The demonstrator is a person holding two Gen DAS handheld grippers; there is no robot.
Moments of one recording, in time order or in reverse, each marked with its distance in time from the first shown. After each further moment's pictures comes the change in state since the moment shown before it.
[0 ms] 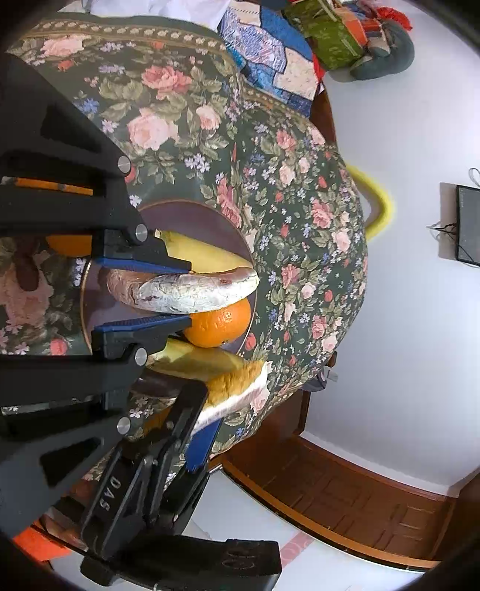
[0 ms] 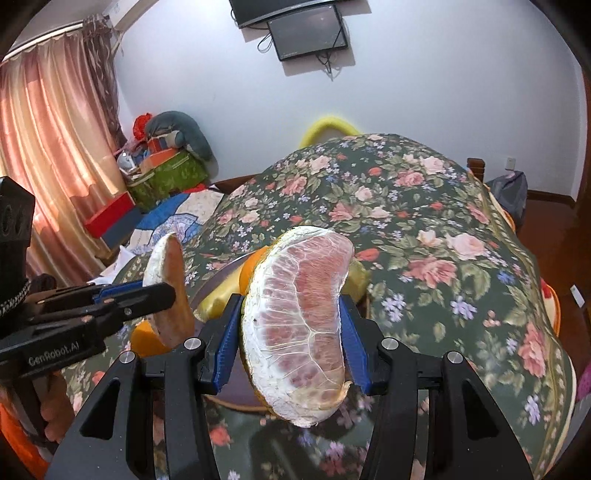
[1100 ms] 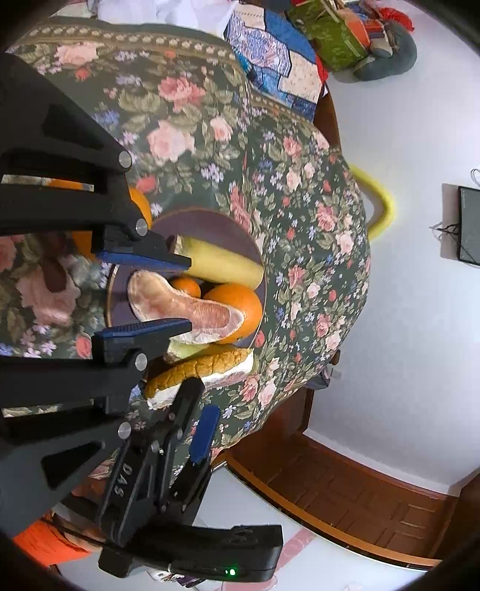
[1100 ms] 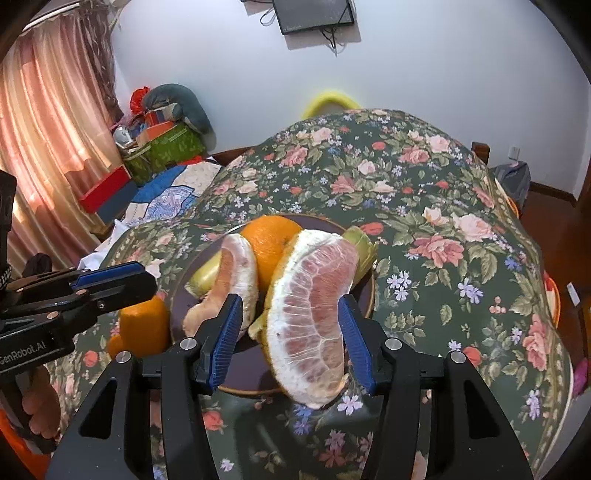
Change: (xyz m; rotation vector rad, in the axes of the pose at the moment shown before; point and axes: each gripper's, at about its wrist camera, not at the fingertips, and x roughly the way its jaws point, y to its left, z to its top) left arm -0.029 0.004 -0.010 0.001 0.006 0.006; right arm -0.005 0.004 -0.005 -0.019 0.094 -0.015
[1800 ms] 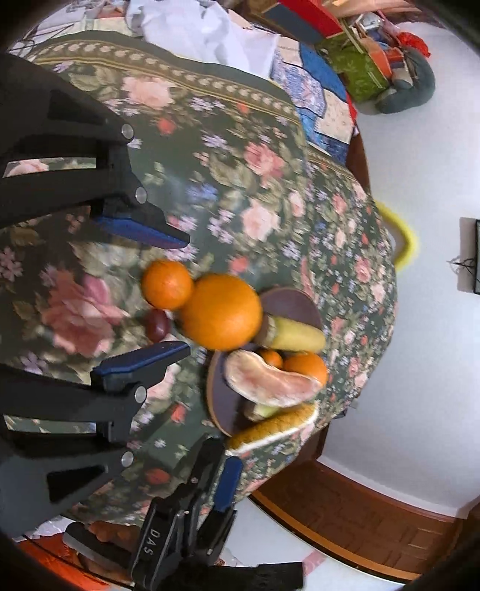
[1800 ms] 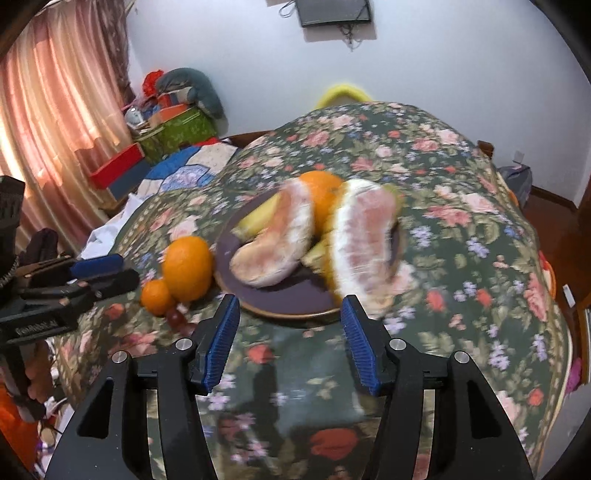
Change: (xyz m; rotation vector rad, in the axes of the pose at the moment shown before) left arm -0.031 0.051 -0.076 -0.035 0.076 0.102; right arm -0.011 0.045 -0.041 -0.062 0.052 0.016
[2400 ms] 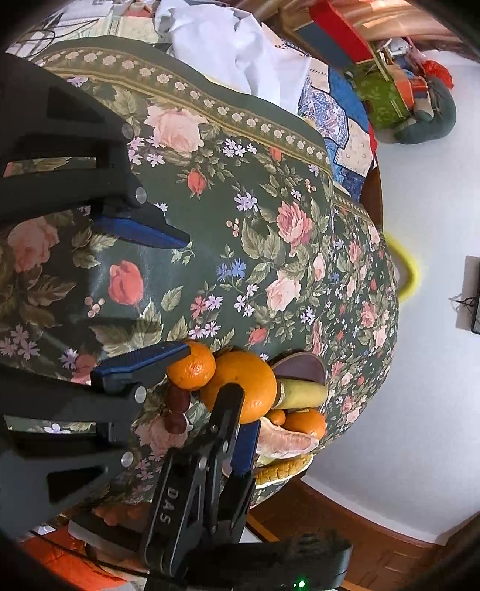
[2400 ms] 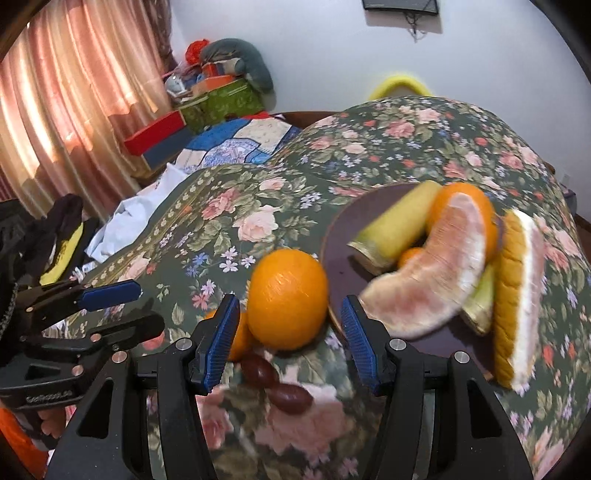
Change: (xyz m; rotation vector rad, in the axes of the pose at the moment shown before) left arm -0.002 0.054 -0.020 -0.090 -0.019 0.045; right arm 0.072 0.069 0.026 -0.120 0.074 0.101
